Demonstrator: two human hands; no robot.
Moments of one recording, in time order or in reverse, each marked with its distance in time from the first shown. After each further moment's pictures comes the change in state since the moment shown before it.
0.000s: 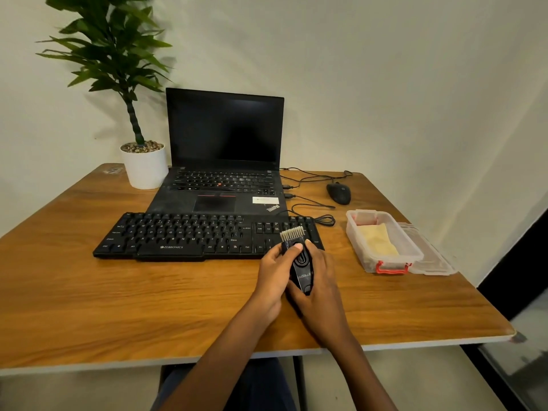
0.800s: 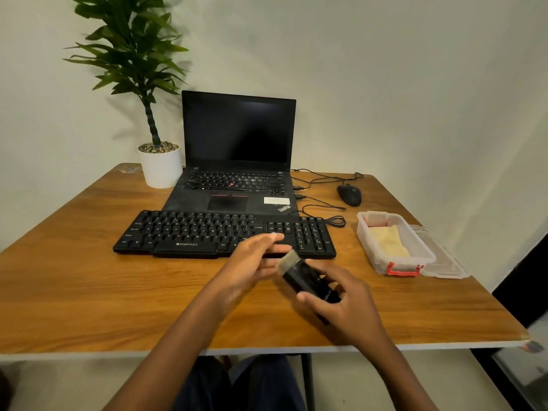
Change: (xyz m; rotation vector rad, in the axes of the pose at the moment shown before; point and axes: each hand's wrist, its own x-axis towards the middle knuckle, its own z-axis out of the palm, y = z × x) left_hand -0.004 0.041 -0.060 0.223 -0.203 -0.001; right_hand -0.010 -0.024 -0.046 0.097 -0.193 -0.010
